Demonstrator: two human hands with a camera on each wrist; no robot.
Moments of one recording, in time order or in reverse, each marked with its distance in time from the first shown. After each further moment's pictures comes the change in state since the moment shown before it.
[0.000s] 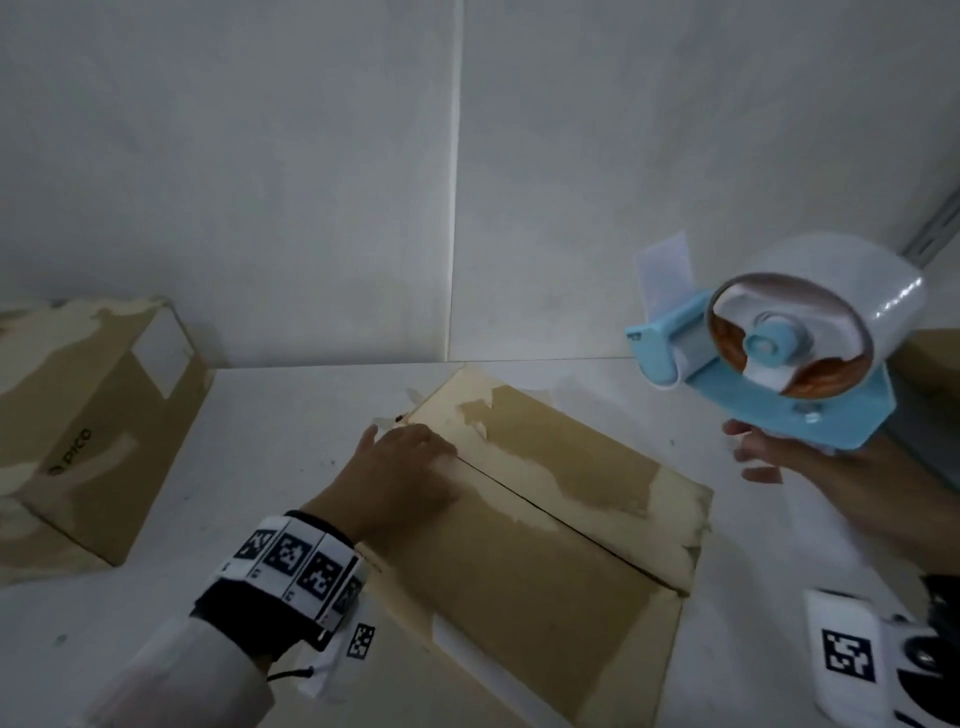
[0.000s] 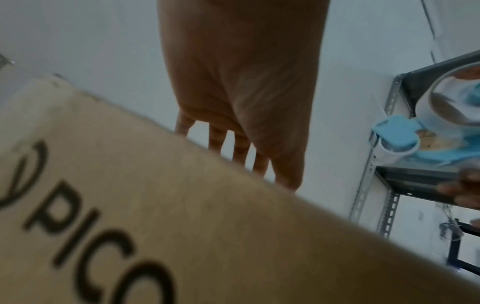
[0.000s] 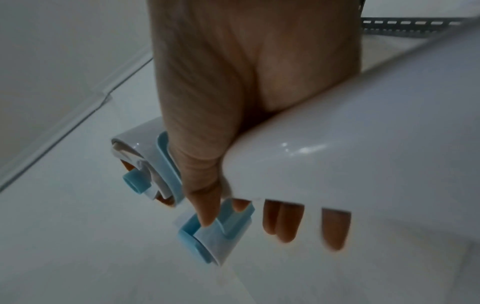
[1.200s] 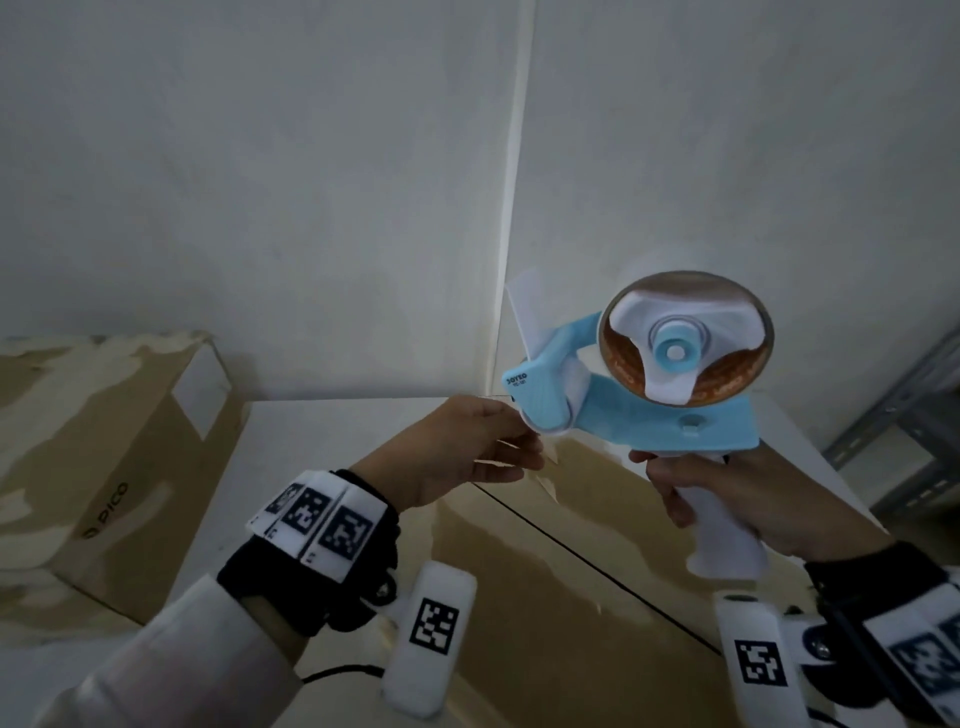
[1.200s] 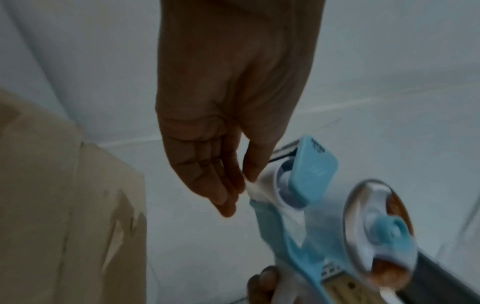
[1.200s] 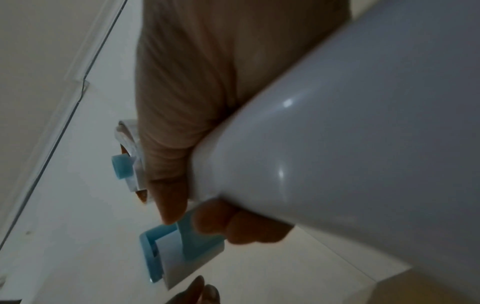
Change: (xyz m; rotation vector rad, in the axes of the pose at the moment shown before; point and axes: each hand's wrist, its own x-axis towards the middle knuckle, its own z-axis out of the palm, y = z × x) left_hand 0.035 -0.006 -0.082 -1.414 -0.122 -0.064; right_hand 0.073 -0.051 0.111 0.249 -0.381 0.114
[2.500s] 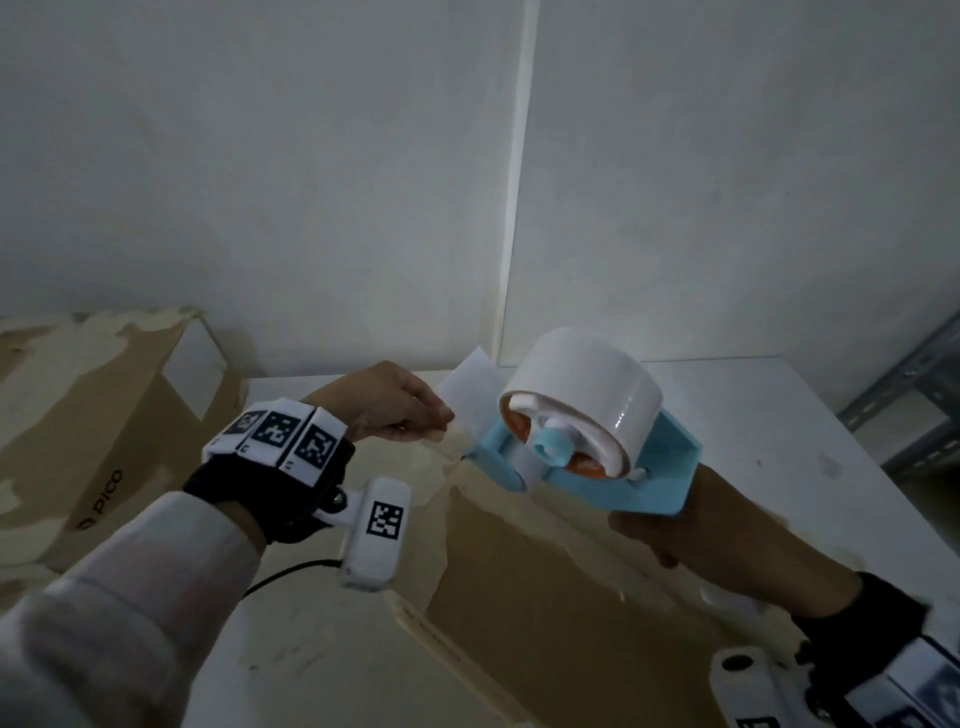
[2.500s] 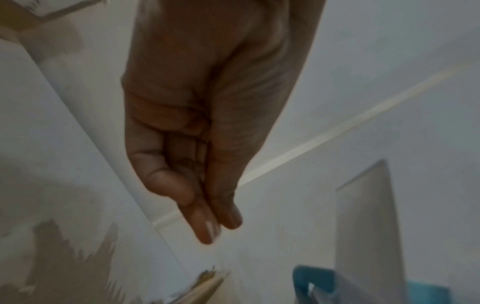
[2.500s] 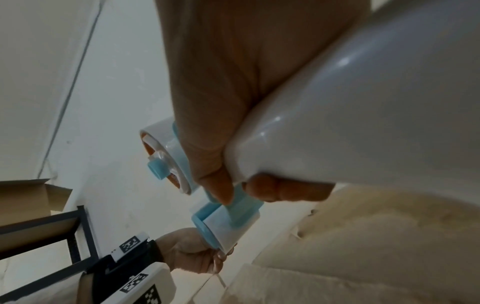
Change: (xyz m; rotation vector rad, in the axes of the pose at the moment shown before) left_hand 0.022 -0.009 -0.077 0.368 0.183 -0.281; right_hand 0.005 0.039 0.039 -0.392 0.052 0.081
